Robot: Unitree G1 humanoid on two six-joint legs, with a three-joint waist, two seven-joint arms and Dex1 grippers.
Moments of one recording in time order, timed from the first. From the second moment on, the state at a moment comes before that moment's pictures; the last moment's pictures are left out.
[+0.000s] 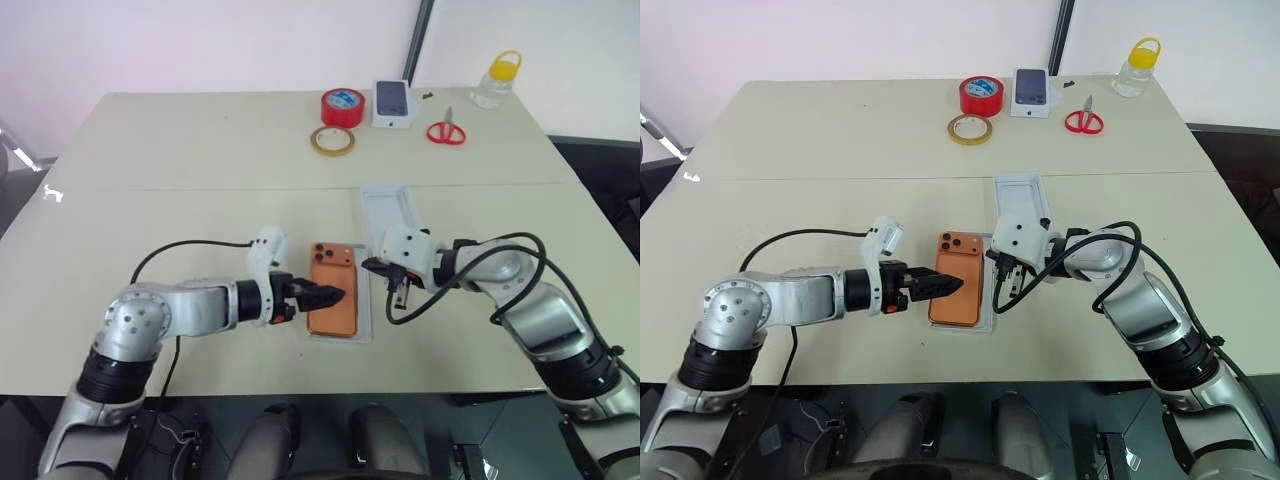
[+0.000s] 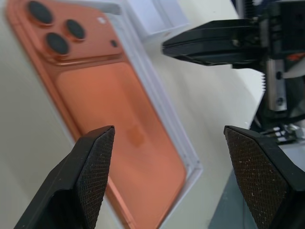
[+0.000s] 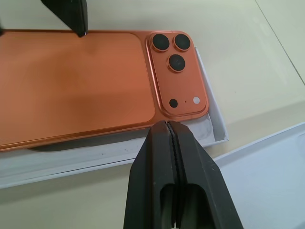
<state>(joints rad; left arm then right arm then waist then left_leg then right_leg) -0.41 0.56 -0.10 -0.33 -1.56 1.17 0.13 -0.46 -0.71 0.28 -0.36 0.04 0.63 0.92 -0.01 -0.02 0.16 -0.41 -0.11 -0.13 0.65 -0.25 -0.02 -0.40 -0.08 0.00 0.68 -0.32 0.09</state>
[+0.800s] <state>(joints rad) -0.02 0.91 0.03 -0.28 -0.60 0.36 -0.85 -0.70 -0.41 0.54 -0.40 0.05 1.08 0.77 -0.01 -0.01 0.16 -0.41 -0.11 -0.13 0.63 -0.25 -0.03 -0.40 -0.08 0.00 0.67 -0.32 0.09</state>
